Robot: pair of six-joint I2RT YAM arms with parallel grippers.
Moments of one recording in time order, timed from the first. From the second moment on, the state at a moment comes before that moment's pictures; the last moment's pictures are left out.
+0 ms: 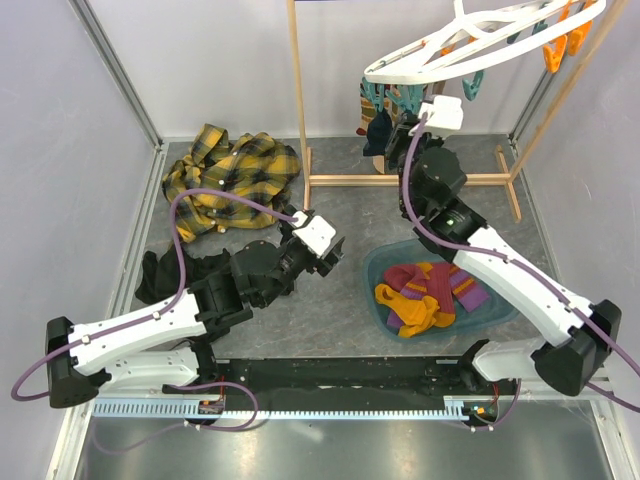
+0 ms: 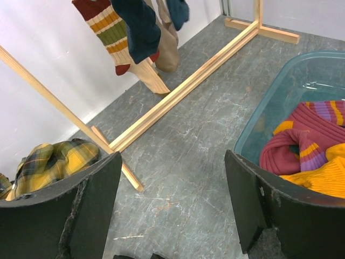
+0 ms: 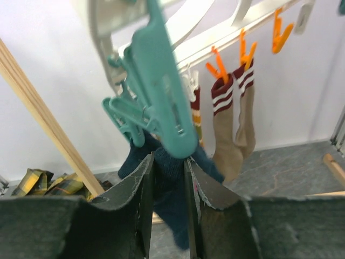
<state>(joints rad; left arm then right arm) -1.15 1.00 0.89 0.08 -0.47 0.29 0.71 1.33 1.31 0.26 0.76 0.03</state>
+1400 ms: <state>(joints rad) -0.82 1.64 1.90 -0.18 -0.20 -0.39 0.51 1.18 1.20 0.22 0.20 0.07</state>
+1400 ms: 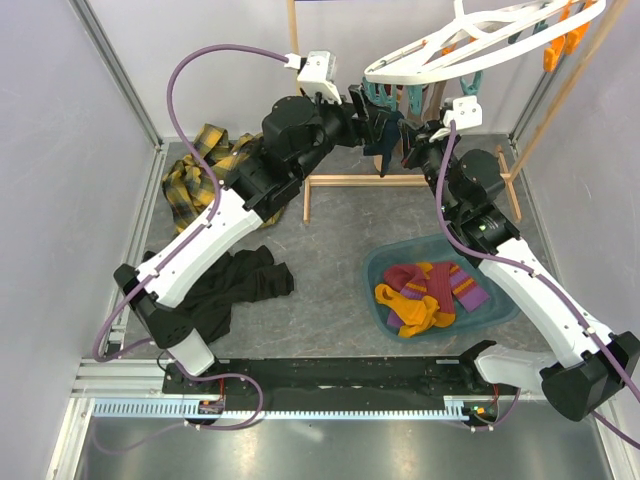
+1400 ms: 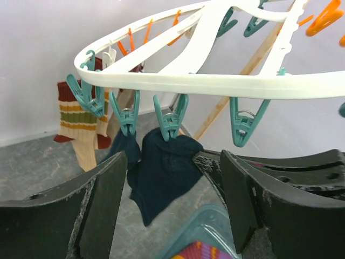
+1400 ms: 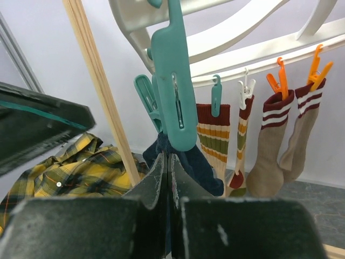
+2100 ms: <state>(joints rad) -0.82 1.78 2.01 -0.07 -0.20 -0.24 0.51 1.18 1.20 0.22 0.18 0.10</state>
